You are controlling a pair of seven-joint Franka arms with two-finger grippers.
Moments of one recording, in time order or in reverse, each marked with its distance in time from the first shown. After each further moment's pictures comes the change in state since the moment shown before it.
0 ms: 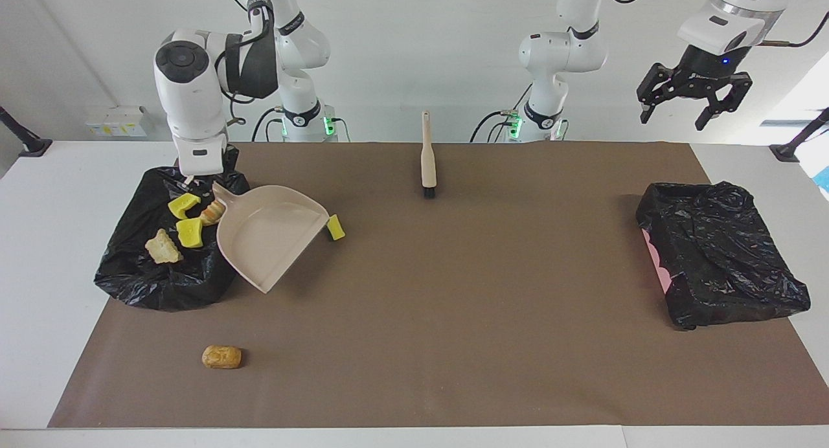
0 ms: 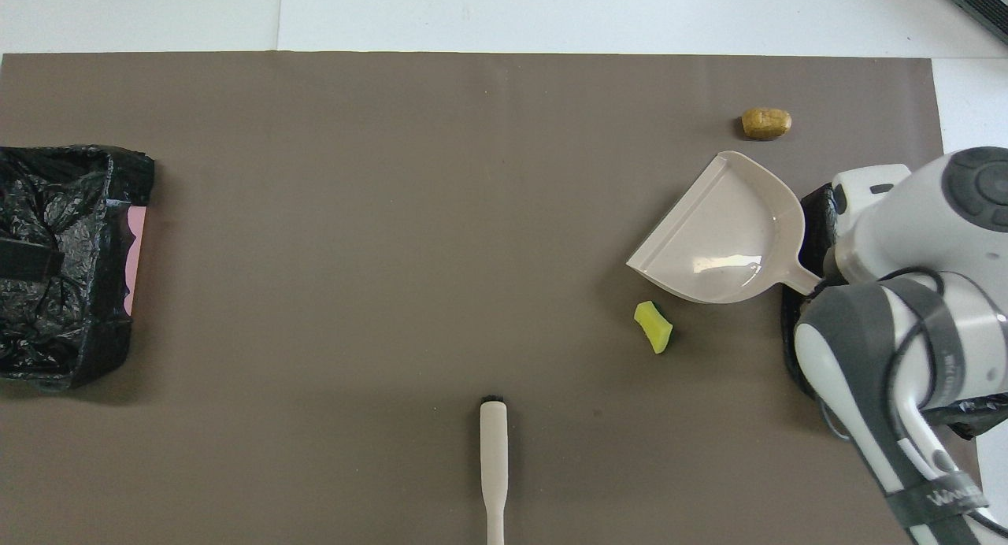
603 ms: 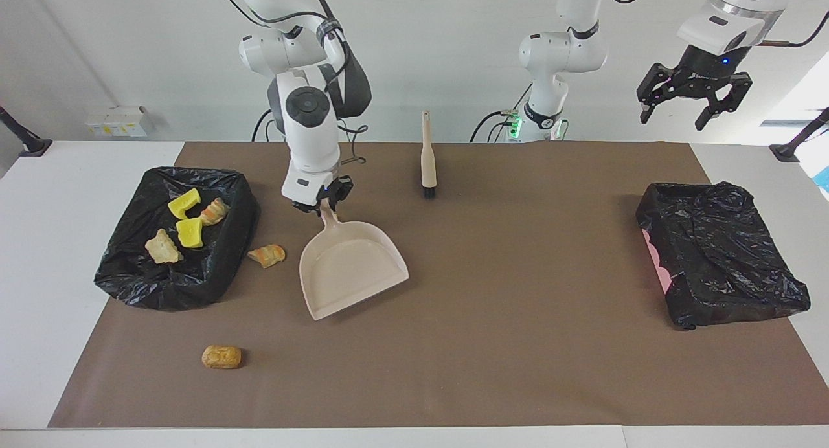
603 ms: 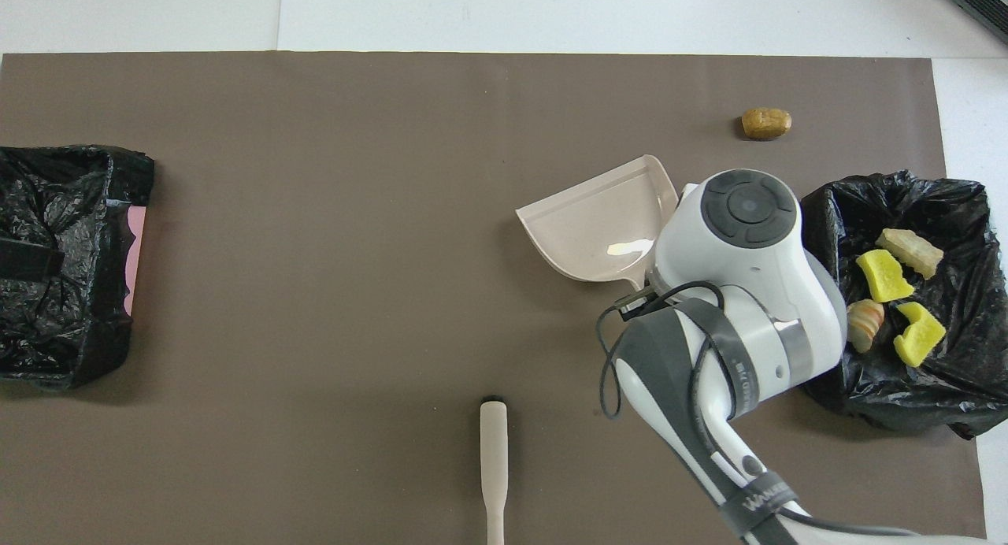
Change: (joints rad) left arm 0.000 0.000 0.000 0.000 0.000 0.000 0.000; right arm 0.274 0.136 0.006 0.076 0.192 0.058 0.633
